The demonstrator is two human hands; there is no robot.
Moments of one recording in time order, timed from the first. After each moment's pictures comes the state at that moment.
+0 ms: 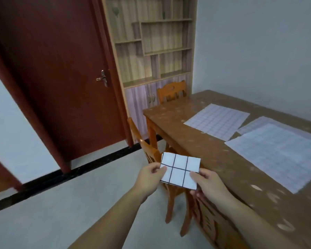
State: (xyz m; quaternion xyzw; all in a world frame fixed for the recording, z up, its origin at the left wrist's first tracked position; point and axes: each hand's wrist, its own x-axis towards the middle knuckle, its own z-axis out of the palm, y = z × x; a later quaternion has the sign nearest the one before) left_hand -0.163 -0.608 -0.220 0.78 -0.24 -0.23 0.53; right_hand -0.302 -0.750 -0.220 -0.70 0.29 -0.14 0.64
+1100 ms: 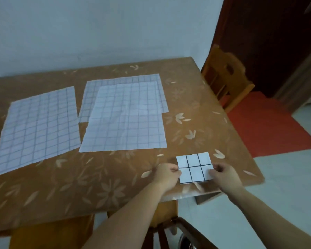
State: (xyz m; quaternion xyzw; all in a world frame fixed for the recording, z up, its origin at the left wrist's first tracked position) left_hand -0.328 -0.998 -0.380 0.57 -0.60 -0.55 0.10; right_hand -0.516 -0.928 -0.365 -0.32 0.81 -0.31 0.38
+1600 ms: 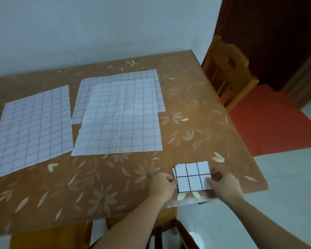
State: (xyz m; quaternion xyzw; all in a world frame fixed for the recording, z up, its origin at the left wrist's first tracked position) left_hand -0.347 -0.994 -0.411 0.65 -0.64 -0.42 0.06; right_hand -0.544 -0.933 -0.397 -0.35 0.86 -0.20 0.33
